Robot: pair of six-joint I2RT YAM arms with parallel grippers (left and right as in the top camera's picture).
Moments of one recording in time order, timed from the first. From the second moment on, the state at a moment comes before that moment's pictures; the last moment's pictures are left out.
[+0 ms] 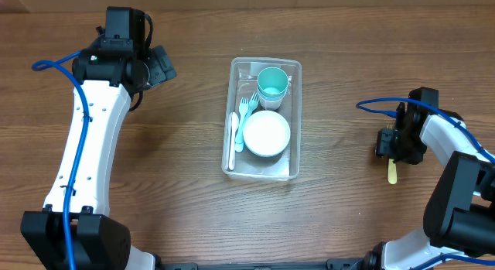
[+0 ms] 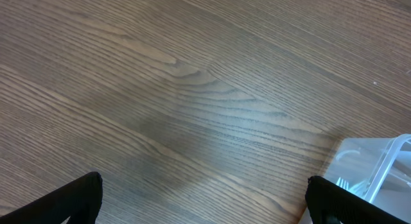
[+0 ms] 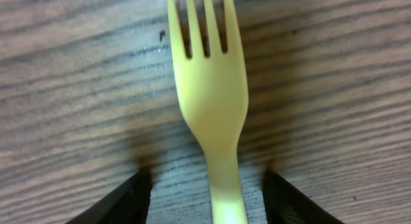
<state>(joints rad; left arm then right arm) -0.07 1.69 1.64 -1.03 -0.19 -0.52 -0.28 1.78 1.01 -0.75 0.02 -0.03</state>
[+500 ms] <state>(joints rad) -0.07 1.69 1.64 -1.03 -0.19 -0.52 -0.28 1.78 1.03 -0.79 0.04 -0.04</state>
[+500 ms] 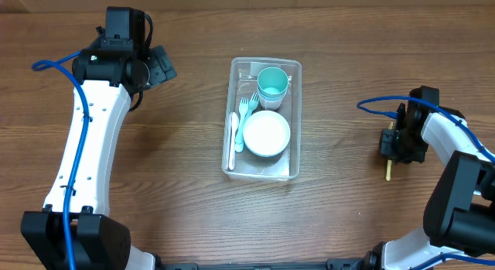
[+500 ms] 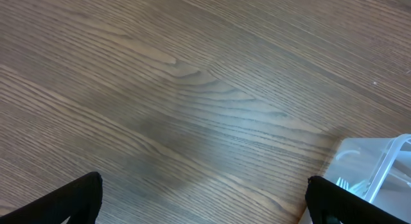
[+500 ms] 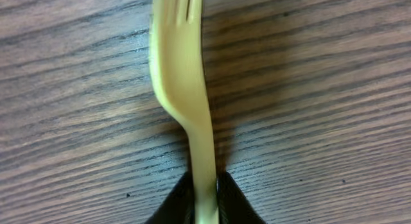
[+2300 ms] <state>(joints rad) -0.07 1.69 1.64 -1.03 -0.19 -0.52 0.66 1.84 1.44 -0.69 -0.11 0.49</state>
